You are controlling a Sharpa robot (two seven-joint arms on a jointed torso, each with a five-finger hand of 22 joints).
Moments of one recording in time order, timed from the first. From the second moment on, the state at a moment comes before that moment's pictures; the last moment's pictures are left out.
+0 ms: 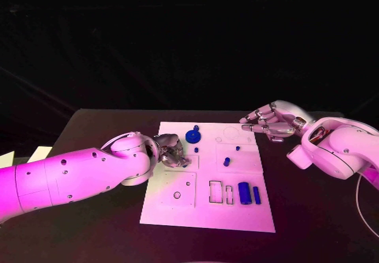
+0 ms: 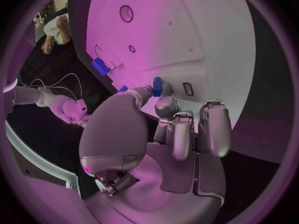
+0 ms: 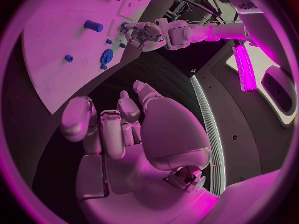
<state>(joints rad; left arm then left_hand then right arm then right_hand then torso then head) 1.16 -0.84 -0.02 1.62 -1.35 -0.12 -0.43 1.28 -0.23 0.55 0.22 0.13 0.98 0.05 0.53 0.68 1.31 -0.03 1.09 1.03 1.47 -0.09 1.57 1.31 0.06 1.47 0.02 1.41 1.31 1.31 -0.96 -0.03 1.64 -0.83 -0.24 0.05 1.28 0.00 0.15 0.06 0.35 0.96 0.15 0.14 0.07 1.26 0.06 1.18 1.15 1.46 -0.01 1.47 1.31 0.10 1.34 0.09 1.30 1.01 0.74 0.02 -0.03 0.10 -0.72</state>
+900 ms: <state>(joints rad) 1.11 -0.88 -0.02 1.64 -1.19 -0.39 -0.37 1.29 -0.23 0.55 0.22 0.13 0.99 0.06 0.53 0.67 1.33 -0.03 1.10 1.04 1.47 -0.09 1.57 1.31 0.05 1.47 0.02 1.42 1.31 1.31 -0.97 -0.03 1.64 -0.83 -0.24 0.05 1.28 0.00 0.14 0.06 0.35 0.96 0.15 0.14 0.07 1.26 0.06 1.18 1.15 1.46 -0.01 1.47 1.31 0.10 1.34 0.09 1.30 1.01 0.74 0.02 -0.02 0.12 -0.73</state>
